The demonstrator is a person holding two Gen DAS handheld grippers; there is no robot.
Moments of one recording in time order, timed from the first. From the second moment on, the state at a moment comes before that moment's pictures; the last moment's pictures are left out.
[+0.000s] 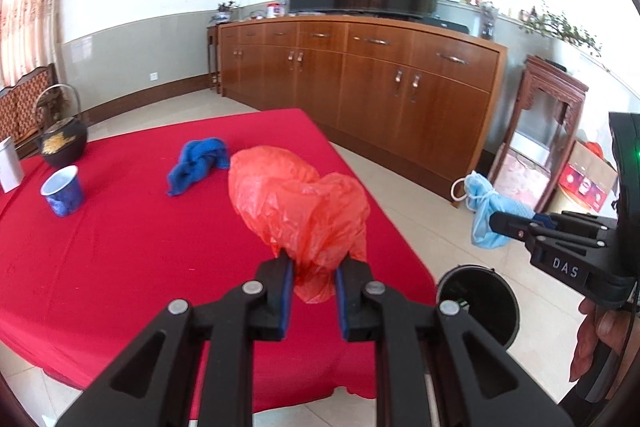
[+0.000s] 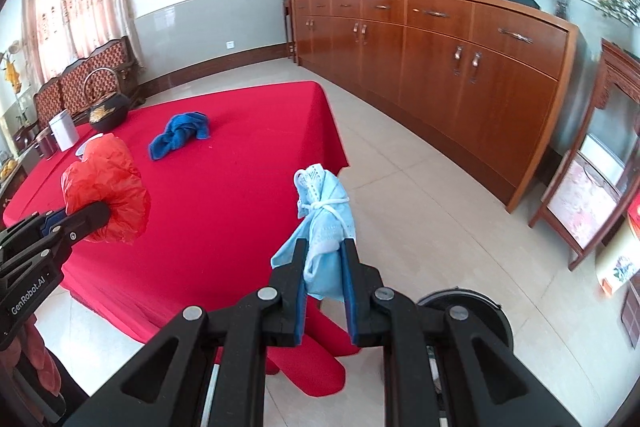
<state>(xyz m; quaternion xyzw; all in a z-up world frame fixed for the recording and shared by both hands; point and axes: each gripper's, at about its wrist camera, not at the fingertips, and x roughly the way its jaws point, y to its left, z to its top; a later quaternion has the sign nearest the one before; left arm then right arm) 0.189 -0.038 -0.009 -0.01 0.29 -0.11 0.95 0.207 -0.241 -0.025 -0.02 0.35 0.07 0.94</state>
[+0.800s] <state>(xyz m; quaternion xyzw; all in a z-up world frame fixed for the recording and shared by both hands) 0.183 -0.169 -0.031 0.04 0.32 -0.22 0.92 0.159 -0.386 -0.056 0.02 0.37 -0.03 0.93</state>
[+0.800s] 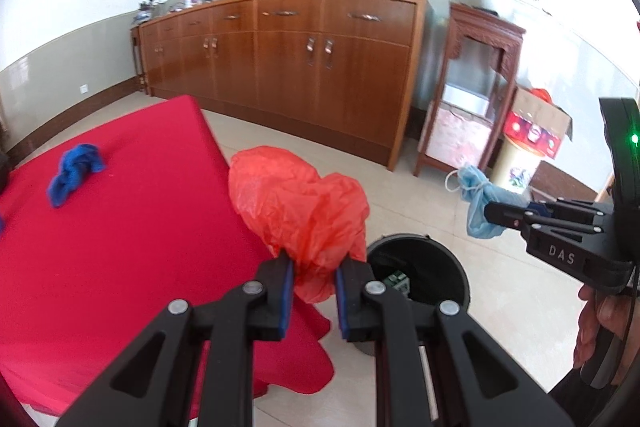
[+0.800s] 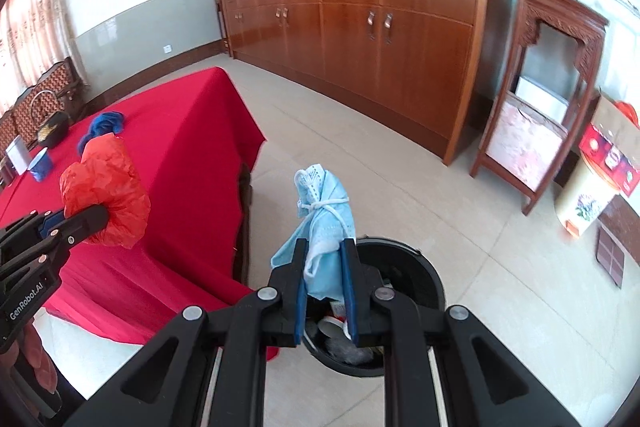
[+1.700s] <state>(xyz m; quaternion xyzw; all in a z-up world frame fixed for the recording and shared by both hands) 0.194 -0.274 -0.105 0.06 0.41 -0.29 0.86 0.167 -0.467 -0.143 0.01 0.44 -0.02 0.90</state>
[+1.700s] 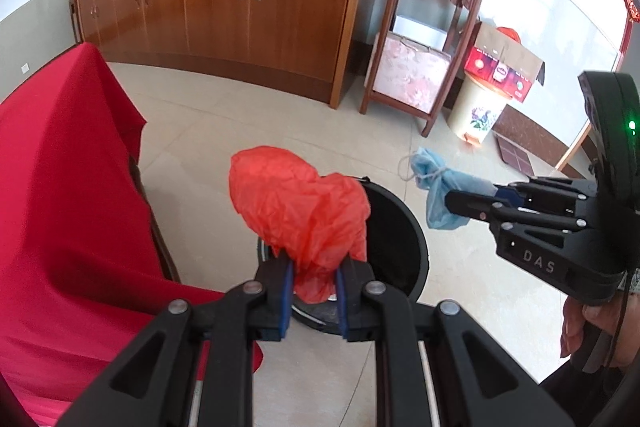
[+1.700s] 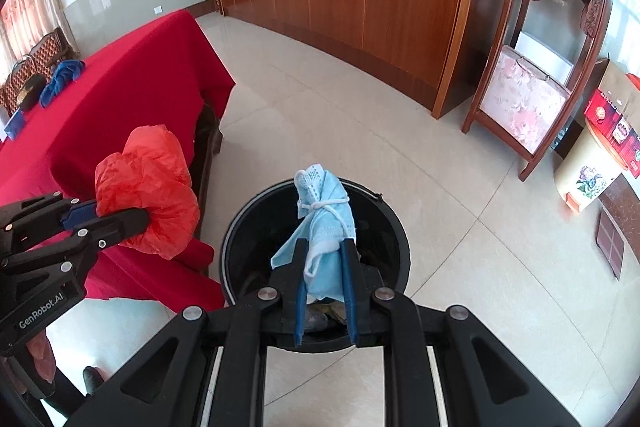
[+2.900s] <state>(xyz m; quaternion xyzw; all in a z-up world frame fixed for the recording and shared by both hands) 0.232 -0.274 -0.156 0.07 0.44 -0.22 0.87 0.222 -0.520 -0.223 0.02 0.51 -0.10 0.85</state>
